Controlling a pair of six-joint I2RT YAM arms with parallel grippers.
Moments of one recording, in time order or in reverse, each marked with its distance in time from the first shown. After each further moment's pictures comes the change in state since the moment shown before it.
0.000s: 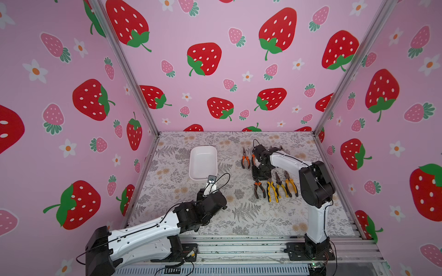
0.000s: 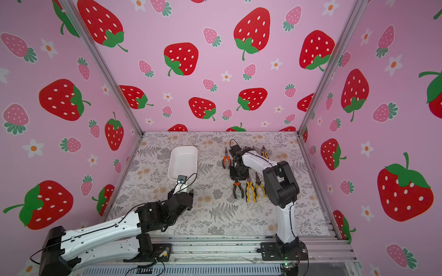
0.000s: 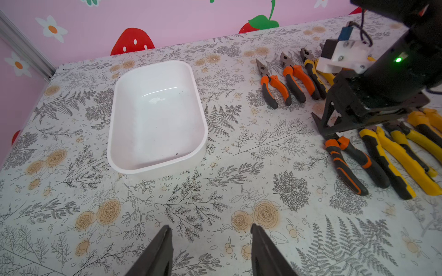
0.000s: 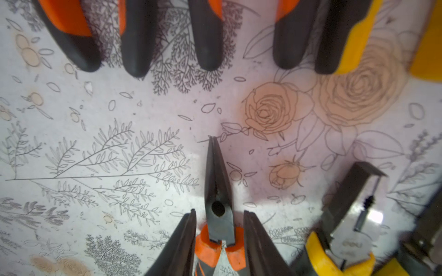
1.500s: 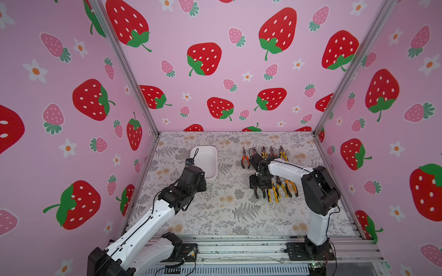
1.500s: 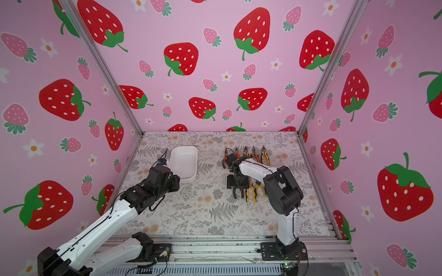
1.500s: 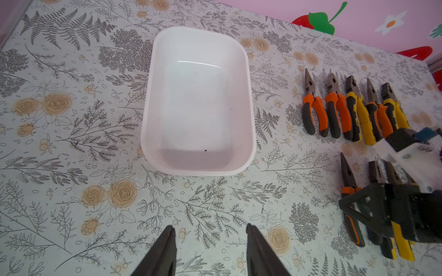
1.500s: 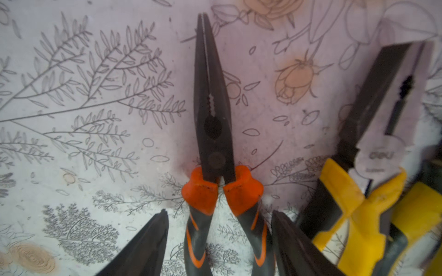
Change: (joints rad) left arm 0.542 0.013 0.125 -0.085 0.472 0.029; right arm 0.100 -0.085 -0.163 0.020 0.092 0.136
